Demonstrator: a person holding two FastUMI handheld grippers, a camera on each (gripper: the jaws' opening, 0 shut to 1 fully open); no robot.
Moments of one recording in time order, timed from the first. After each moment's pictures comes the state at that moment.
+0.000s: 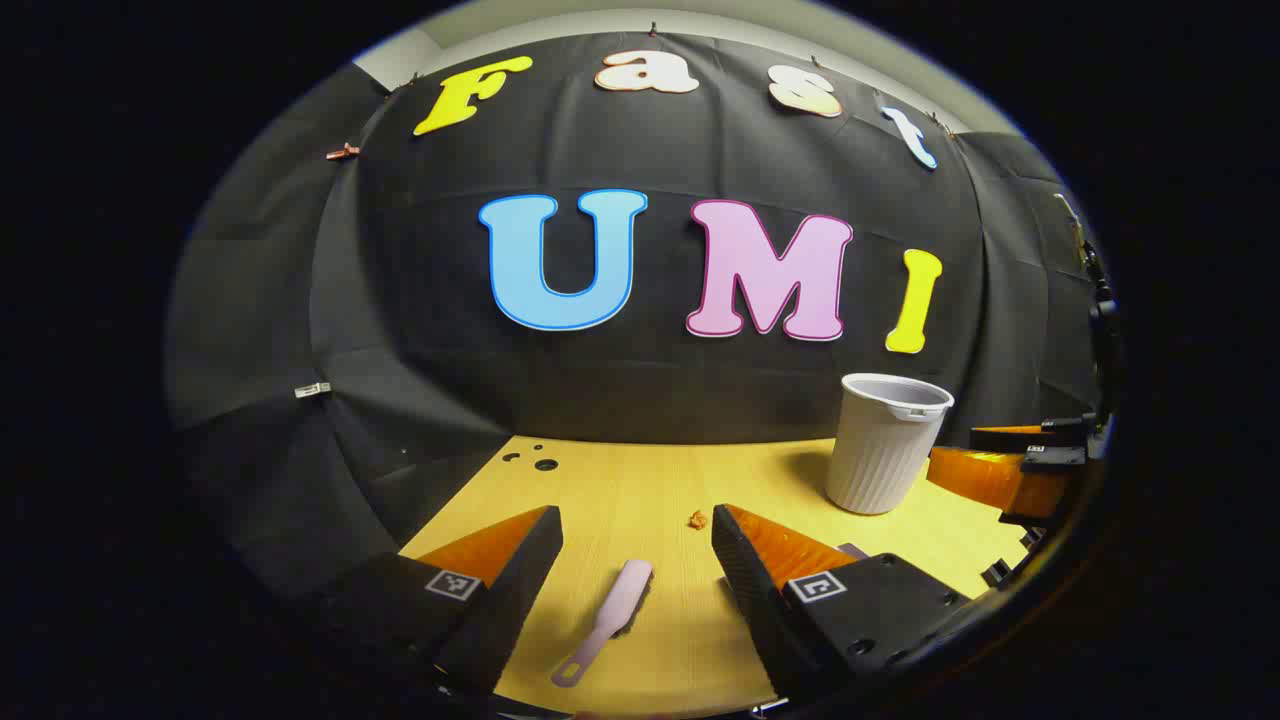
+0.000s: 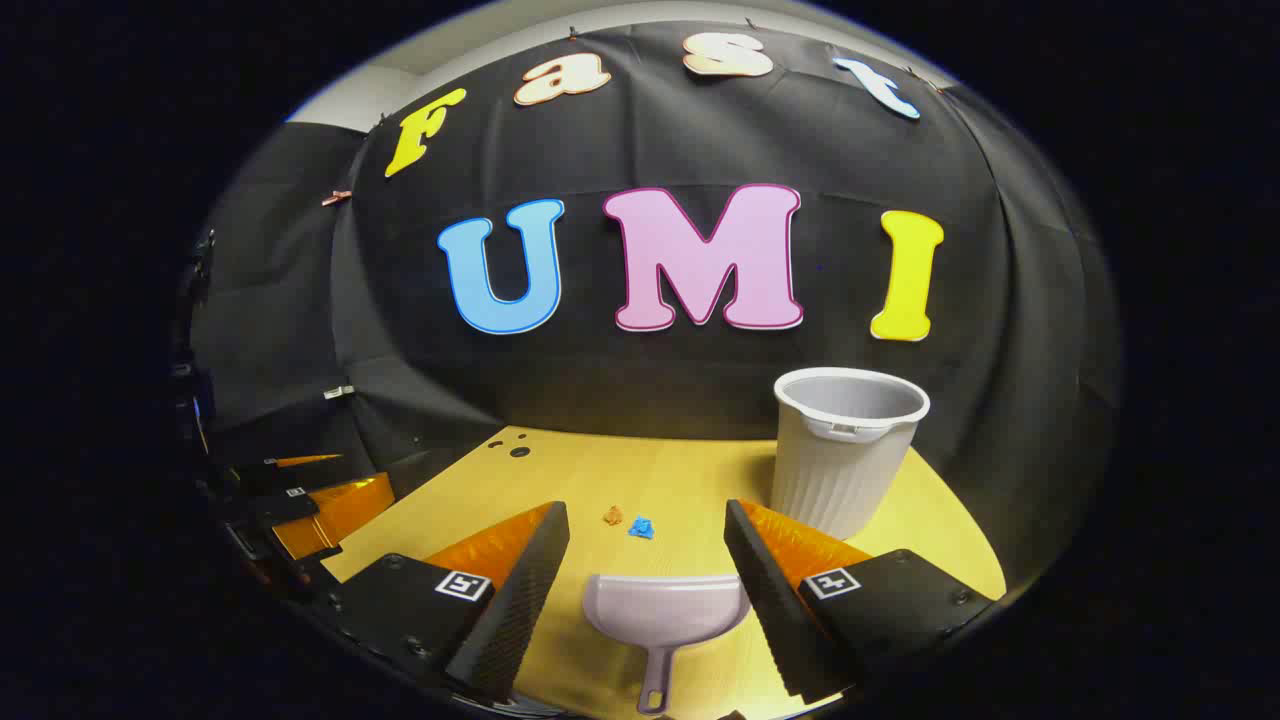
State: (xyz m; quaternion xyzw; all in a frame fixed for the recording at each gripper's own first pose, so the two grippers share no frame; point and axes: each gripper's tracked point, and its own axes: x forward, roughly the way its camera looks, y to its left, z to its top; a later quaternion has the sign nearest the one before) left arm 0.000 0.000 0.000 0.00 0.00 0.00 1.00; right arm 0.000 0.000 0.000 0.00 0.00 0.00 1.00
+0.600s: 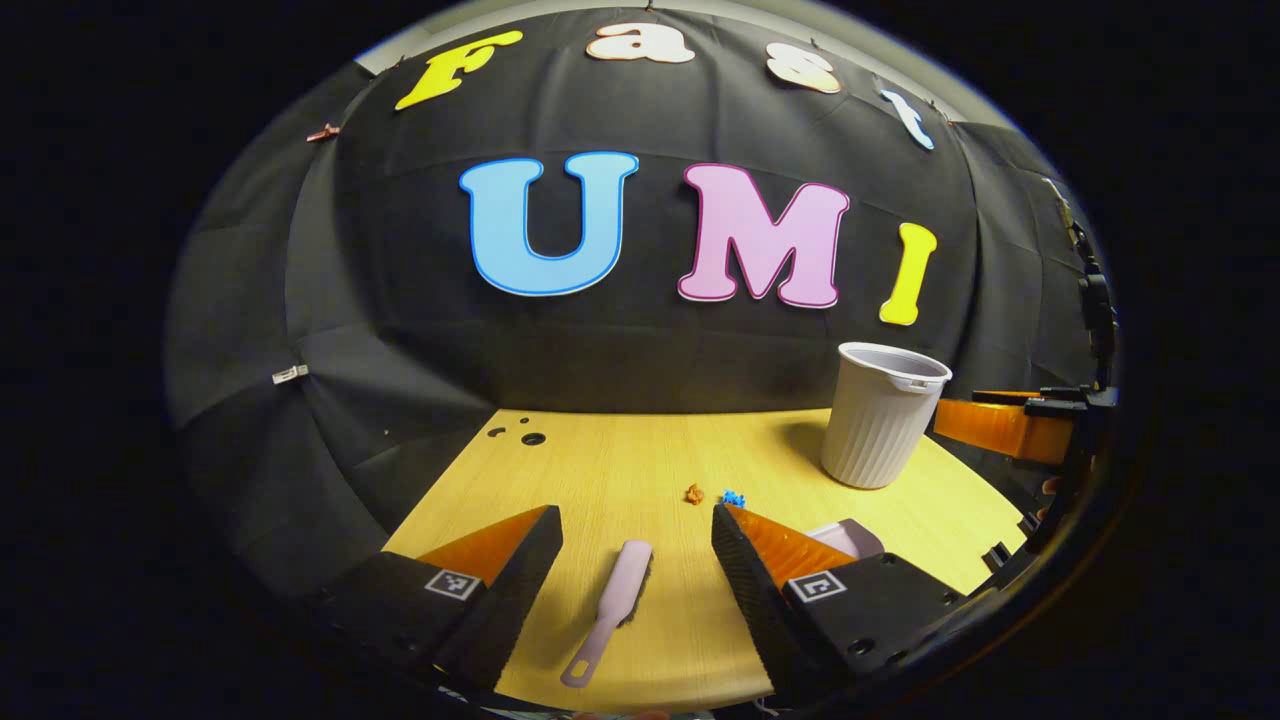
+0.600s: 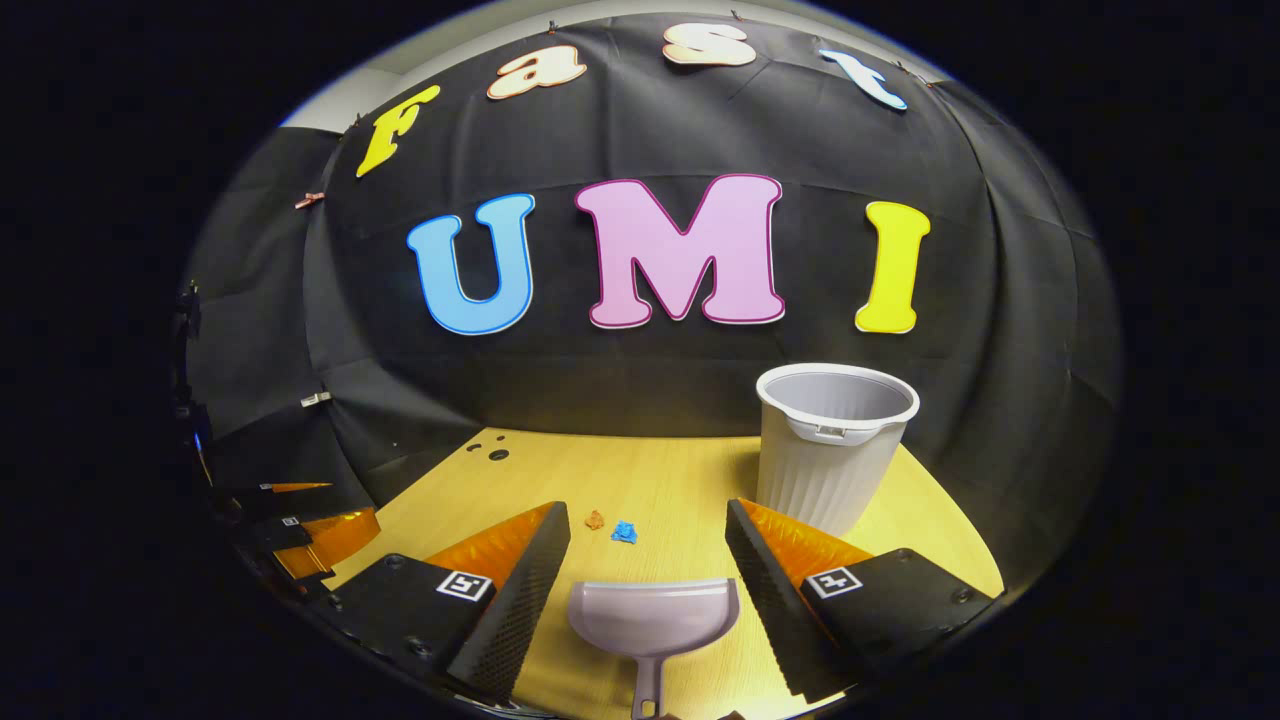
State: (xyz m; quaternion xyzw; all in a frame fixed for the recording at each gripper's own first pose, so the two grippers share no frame) left arm 0.019 0.013 -0.023 0.00 0.05 -0.02 1.00; right arm 0.019 -0.021 0.006 0.00 0.01 -0.03 1.00
